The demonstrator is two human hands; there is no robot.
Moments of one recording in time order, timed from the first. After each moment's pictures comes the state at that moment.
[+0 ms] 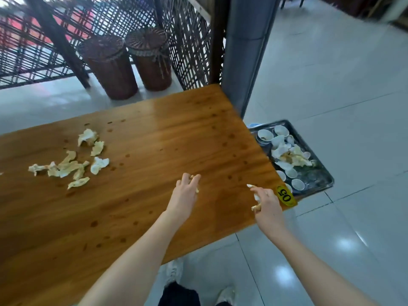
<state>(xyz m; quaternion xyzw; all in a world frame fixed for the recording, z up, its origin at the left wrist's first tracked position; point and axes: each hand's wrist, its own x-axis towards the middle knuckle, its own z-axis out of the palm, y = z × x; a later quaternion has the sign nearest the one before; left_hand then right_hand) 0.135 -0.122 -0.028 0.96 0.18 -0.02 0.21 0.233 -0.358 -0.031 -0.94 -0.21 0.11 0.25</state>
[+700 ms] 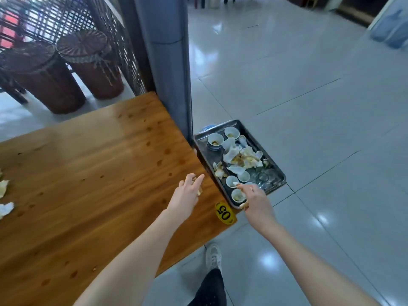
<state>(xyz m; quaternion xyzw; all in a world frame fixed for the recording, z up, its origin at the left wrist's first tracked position) 0.325 -0.258 -0.048 0.98 0.07 -0.07 0.16 0.385 -0.480 -0.031 -0.95 -0.19 0.13 0.19</state>
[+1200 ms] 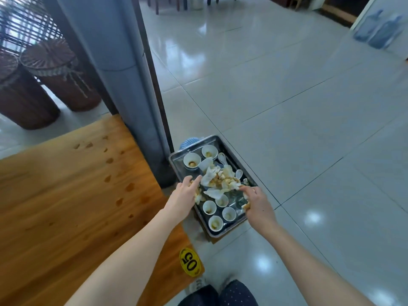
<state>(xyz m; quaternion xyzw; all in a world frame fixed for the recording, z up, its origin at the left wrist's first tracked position) 0.487 -0.300 -0.052 0.98 0.04 -0.09 0.19 0.535 -0.536 -0.022 -0.96 -0.13 0.15 0.21</state>
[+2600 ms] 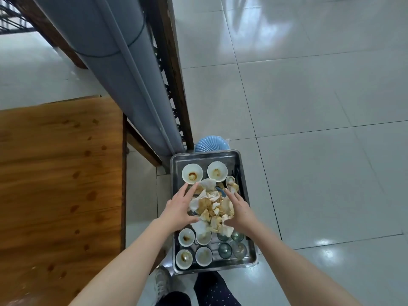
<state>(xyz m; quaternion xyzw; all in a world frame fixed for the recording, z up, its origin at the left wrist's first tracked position) 0.649 -0.327 -0.114 0.88 0.30 -0.23 0.30 0.795 -0.494 -0.132 -0.84 -0.33 0.41 0.12</state>
